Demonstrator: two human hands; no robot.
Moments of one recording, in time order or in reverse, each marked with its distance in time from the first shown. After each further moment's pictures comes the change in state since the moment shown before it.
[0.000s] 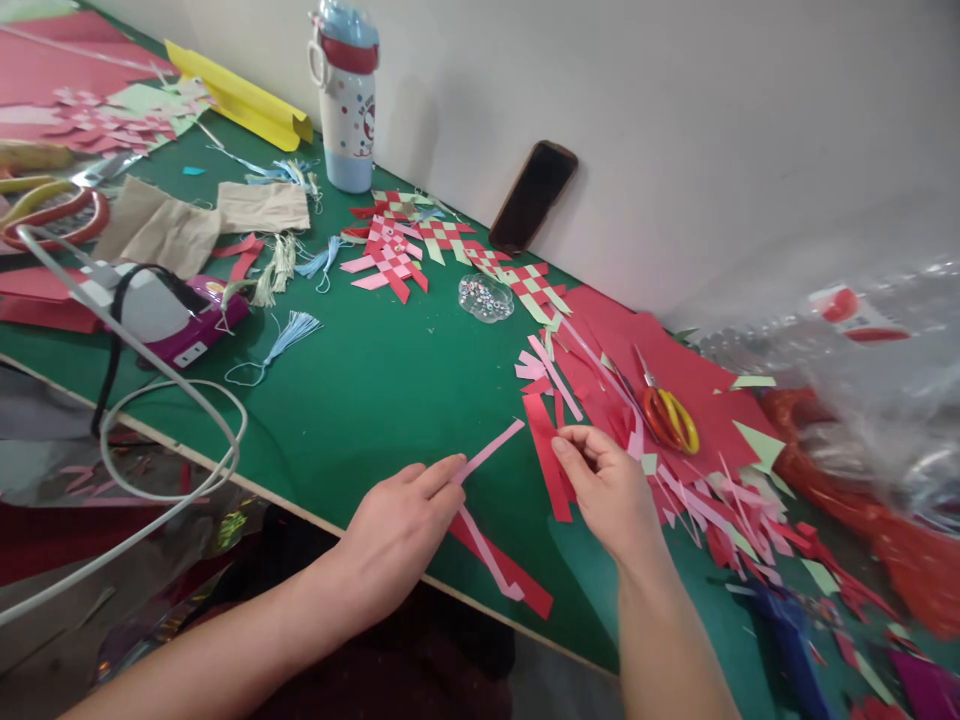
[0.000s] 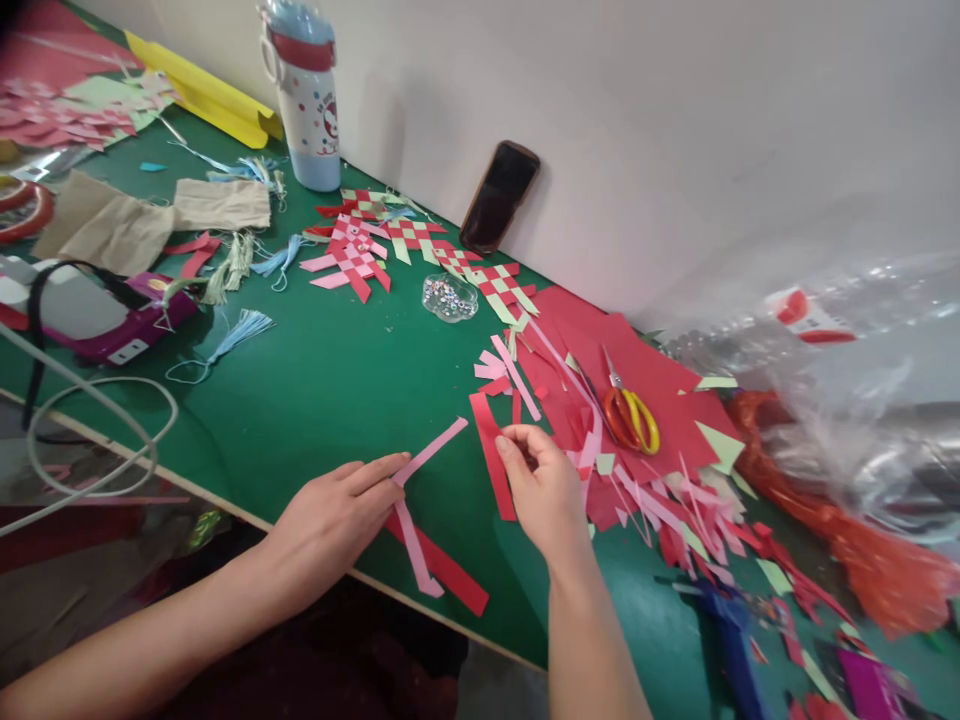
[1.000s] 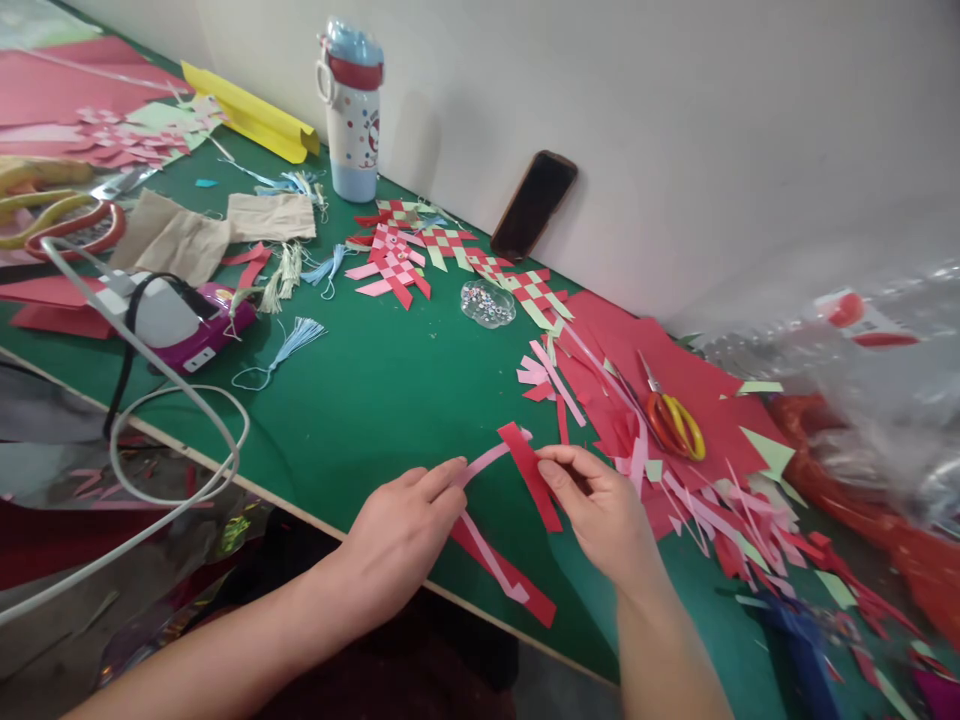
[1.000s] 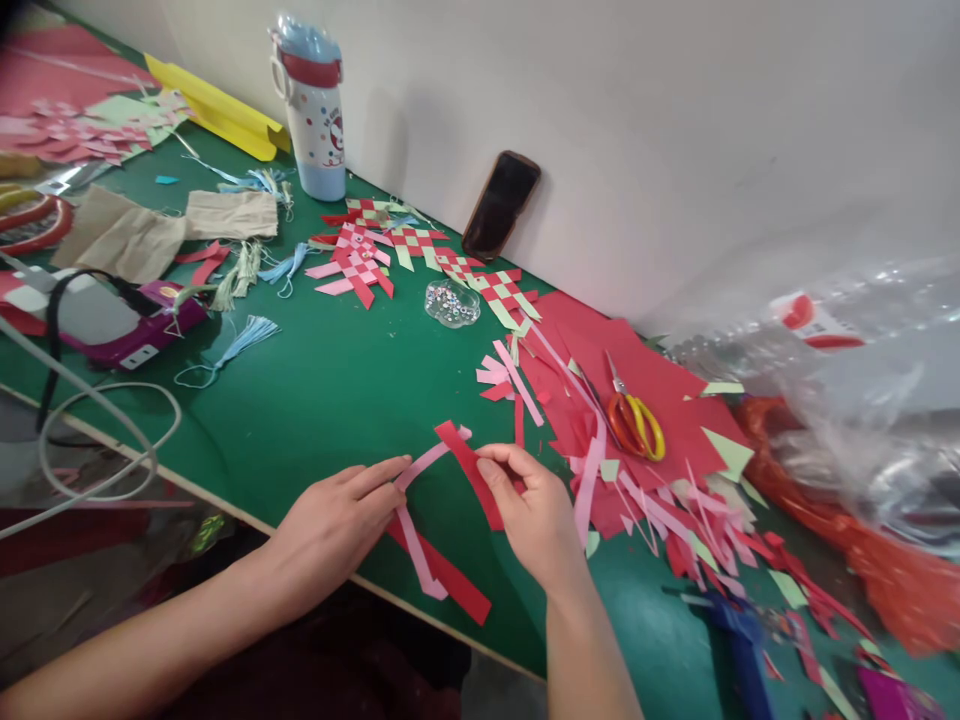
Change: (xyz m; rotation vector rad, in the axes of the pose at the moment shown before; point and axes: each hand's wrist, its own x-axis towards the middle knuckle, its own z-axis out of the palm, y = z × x) left_hand 0.001 0.002 -0.001 0.015 0.035 -0.014; right_hand -0.015 -0.003 0.003 0.132 -0.105 -0.009
